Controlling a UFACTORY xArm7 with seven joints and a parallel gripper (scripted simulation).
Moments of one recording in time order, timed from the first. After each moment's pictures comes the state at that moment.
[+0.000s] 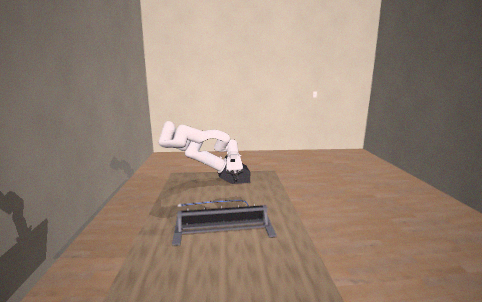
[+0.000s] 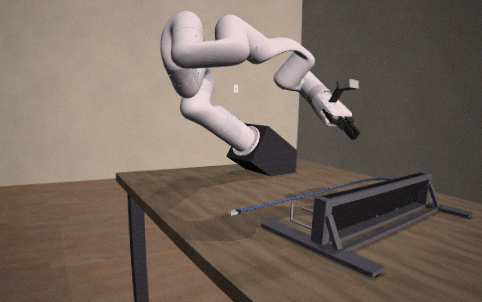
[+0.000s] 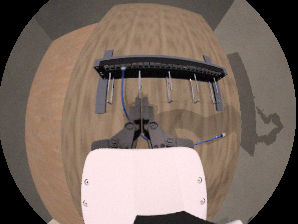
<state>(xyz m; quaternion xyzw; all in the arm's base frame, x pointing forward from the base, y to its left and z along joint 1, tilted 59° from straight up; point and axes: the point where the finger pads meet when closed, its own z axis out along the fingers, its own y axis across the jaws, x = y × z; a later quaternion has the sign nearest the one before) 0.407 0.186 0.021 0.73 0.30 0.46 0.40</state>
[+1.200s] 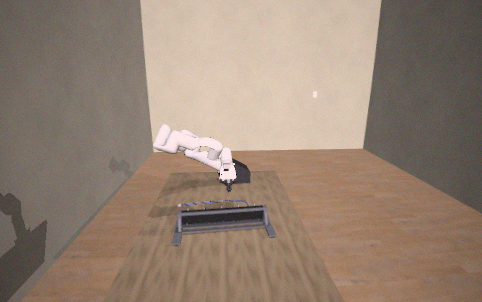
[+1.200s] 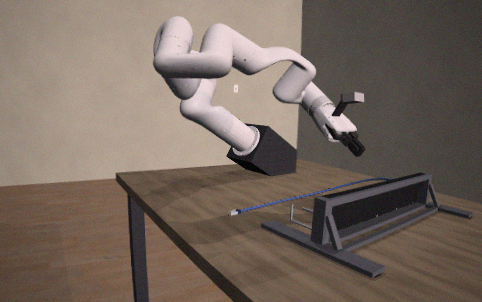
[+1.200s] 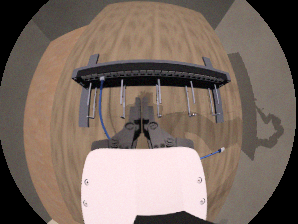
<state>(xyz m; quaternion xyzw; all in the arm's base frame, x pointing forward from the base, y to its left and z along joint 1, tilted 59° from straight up) 0.469 0.142 0.043 0.73 0.30 0.46 0.40</state>
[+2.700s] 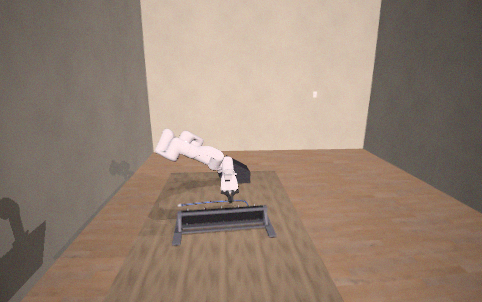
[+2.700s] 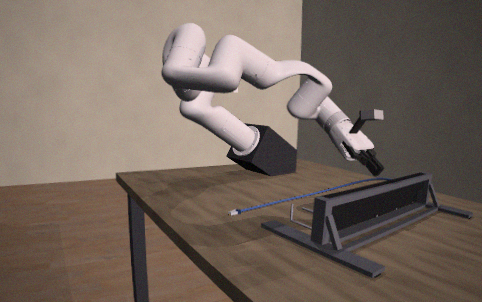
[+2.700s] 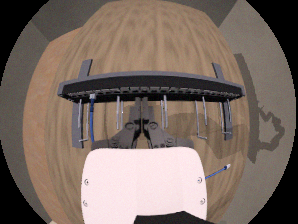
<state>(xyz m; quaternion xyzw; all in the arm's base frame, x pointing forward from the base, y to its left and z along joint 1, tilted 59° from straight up) 0.538 0.122 0.022 0.73 0.30 0.46 0.39</state>
